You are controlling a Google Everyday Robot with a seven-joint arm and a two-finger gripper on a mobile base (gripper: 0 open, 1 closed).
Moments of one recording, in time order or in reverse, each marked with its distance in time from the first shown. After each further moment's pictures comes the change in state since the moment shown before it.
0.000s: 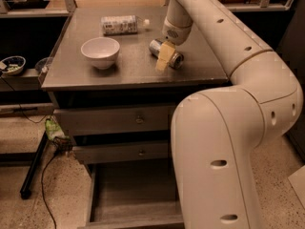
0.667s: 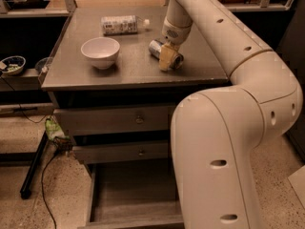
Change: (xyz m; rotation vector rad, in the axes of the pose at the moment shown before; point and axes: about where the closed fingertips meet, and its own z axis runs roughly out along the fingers) arm 0.000 0.000 0.000 0.000 0.000 0.000
